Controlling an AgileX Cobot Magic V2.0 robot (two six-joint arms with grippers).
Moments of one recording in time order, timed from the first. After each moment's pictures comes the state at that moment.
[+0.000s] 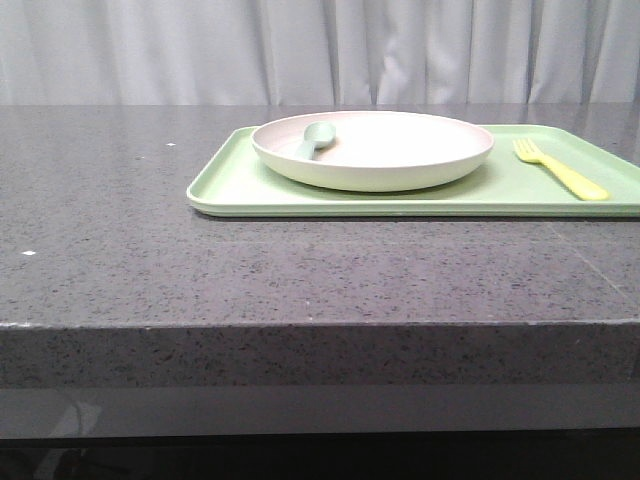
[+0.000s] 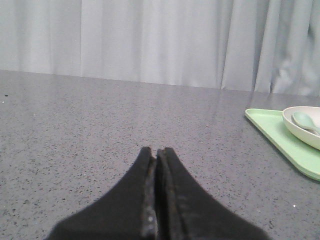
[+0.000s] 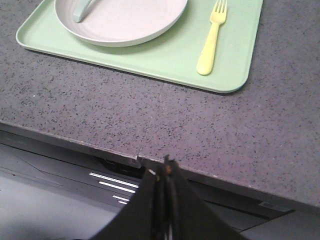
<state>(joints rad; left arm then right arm) -0.06 0.00 0.00 -0.01 0.04 -0.07 0.12 0.48 -0.82 0.19 1.04 -0.08</state>
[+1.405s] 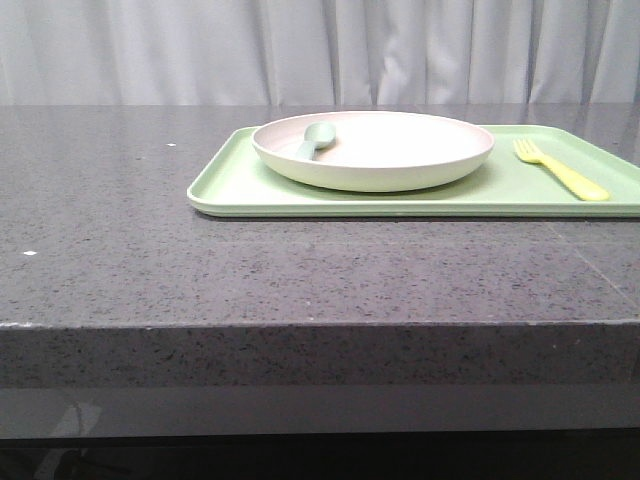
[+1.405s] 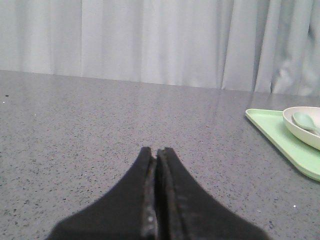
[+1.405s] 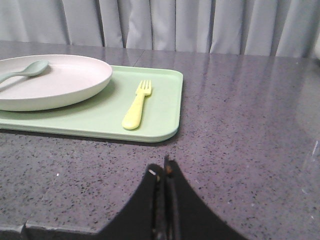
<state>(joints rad) -0.06 0.00 0.00 -0.01 0.04 -0.07 0.04 -0.01 0.03 0.12 0.10 -0.09</state>
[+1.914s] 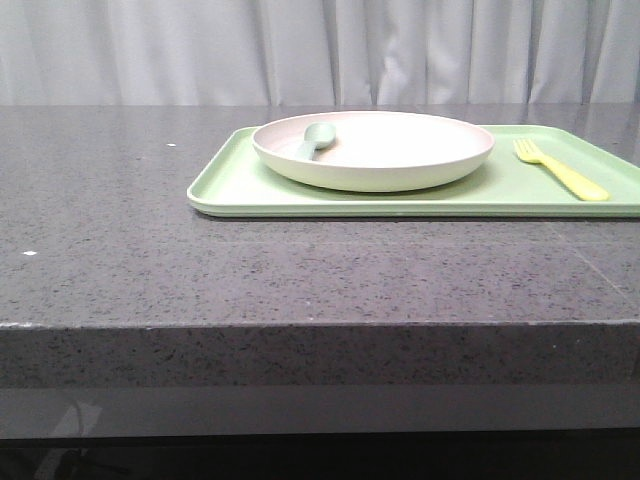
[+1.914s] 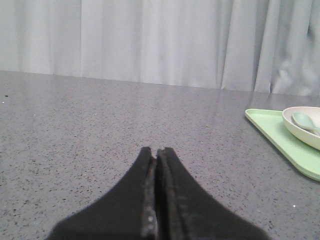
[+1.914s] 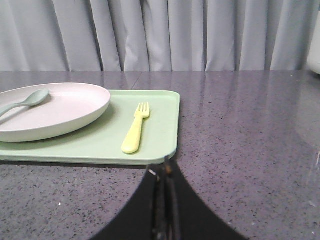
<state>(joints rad) -0.06 0.00 0.00 -0.01 0.04 -0.07 0.04 -0.01 0.03 0.00 0.03 0.09</state>
